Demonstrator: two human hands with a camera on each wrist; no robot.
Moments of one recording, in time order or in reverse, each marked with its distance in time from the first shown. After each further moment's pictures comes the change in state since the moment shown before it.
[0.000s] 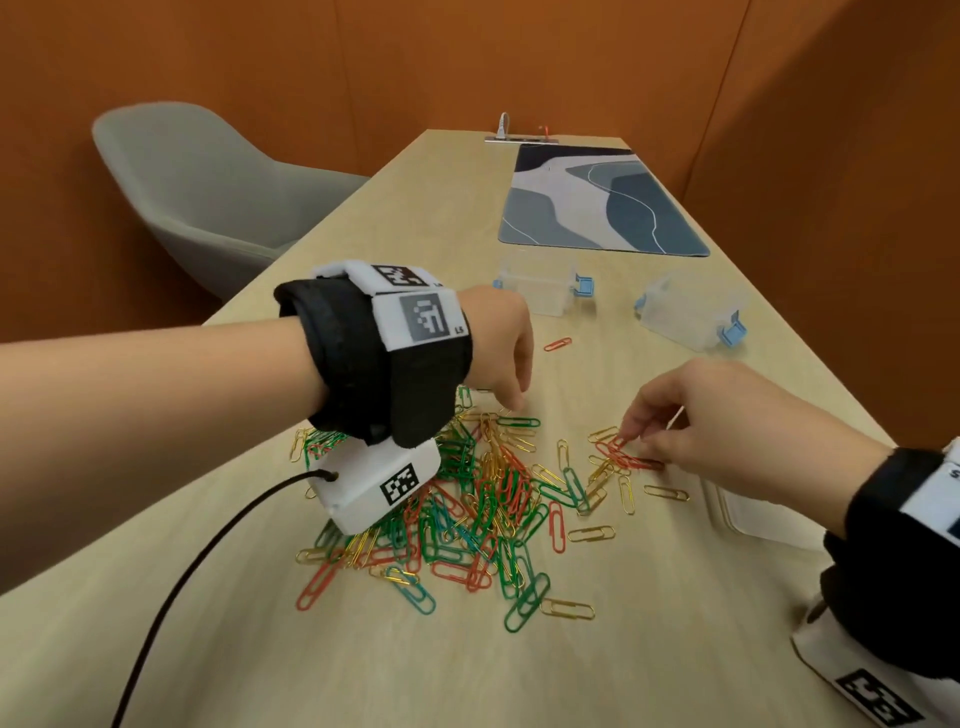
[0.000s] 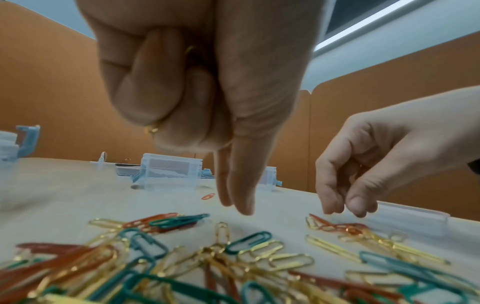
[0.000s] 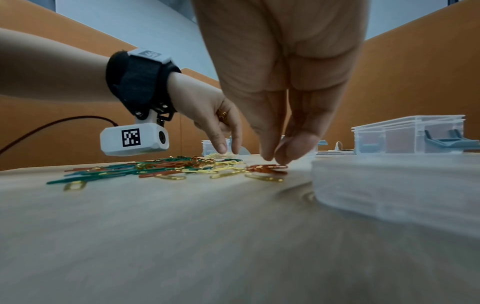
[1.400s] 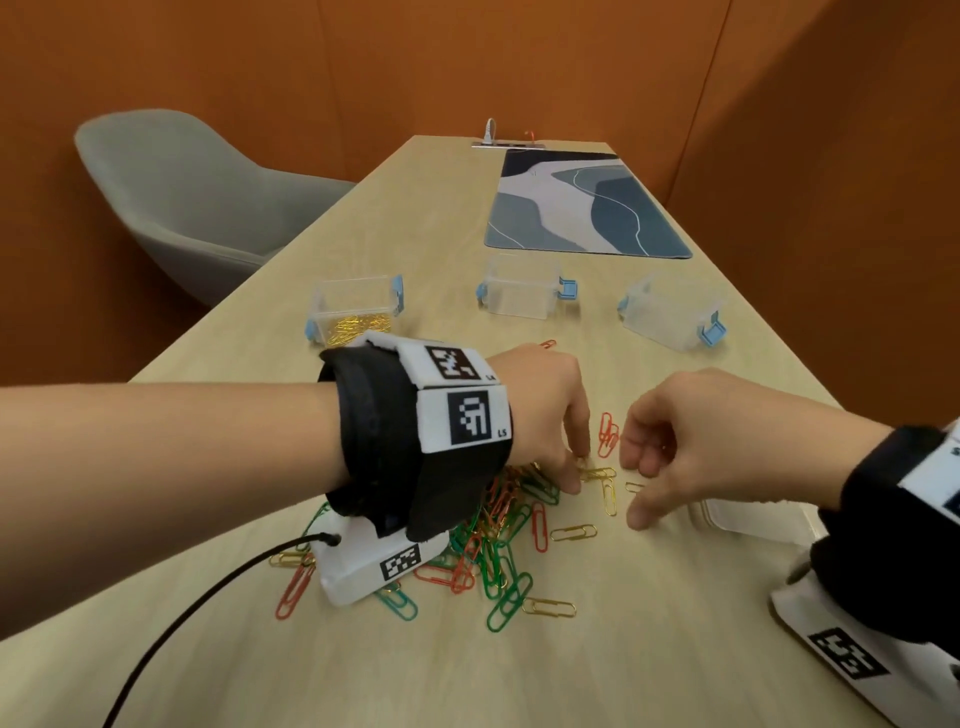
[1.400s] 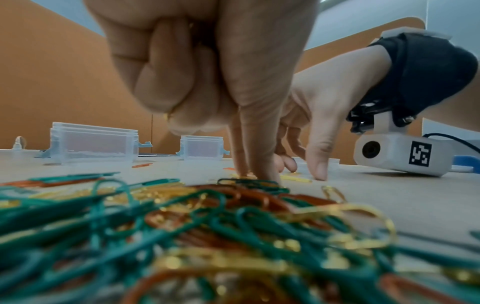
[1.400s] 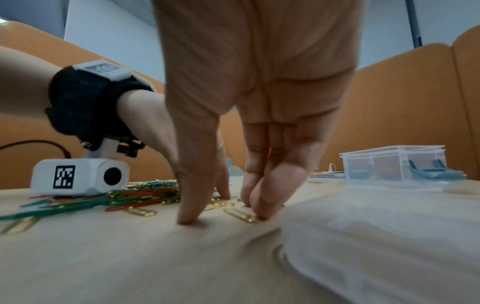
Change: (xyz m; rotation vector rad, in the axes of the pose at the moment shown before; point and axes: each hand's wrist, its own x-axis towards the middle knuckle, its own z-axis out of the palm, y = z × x) left_hand -0.025 0.045 0.018 -0.104 -0.059 0.161; right_hand -0.010 0.003 -0.012 -0.113 -0.181 -0.050
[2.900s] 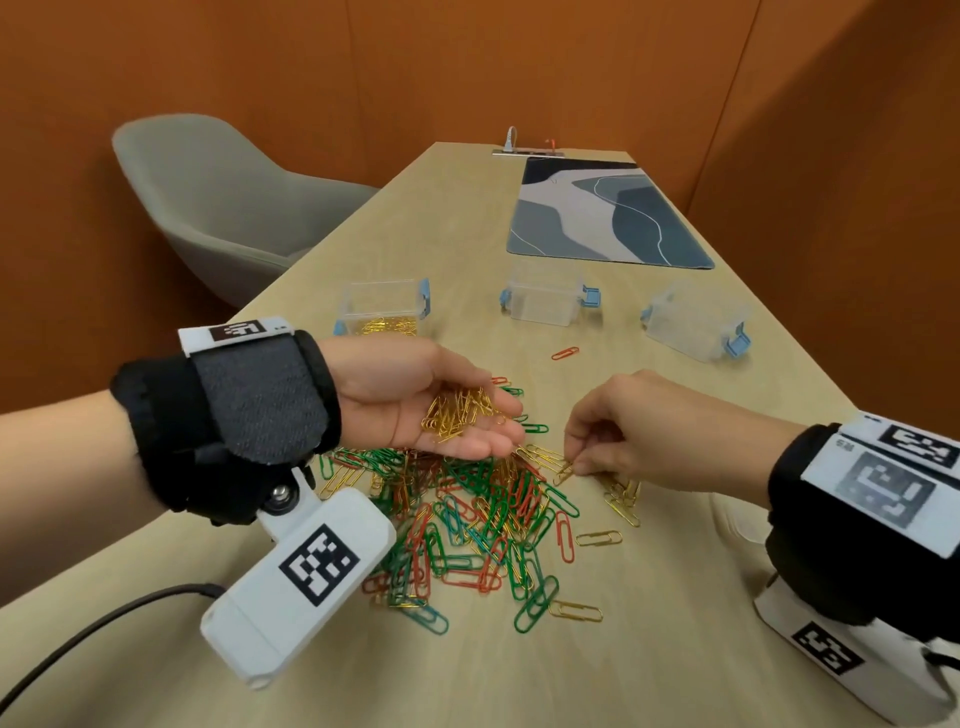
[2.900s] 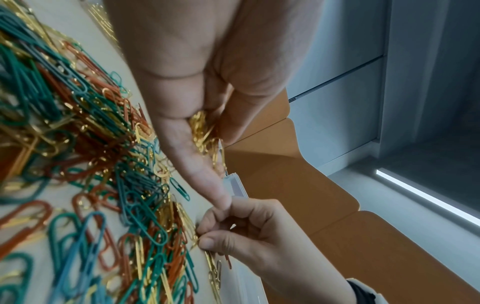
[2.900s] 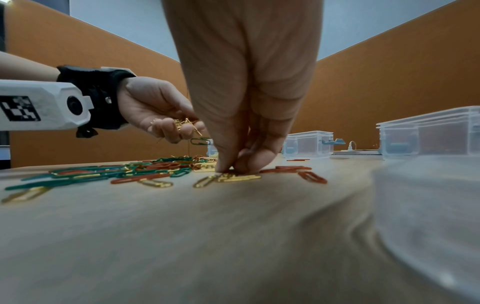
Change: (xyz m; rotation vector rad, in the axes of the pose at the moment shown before) left_hand -0.049 -0.063 -0.019 -1.420 -0.154 -0.457; right_hand 0.038 -0.021 0.017 0.001 0.042 -0.274
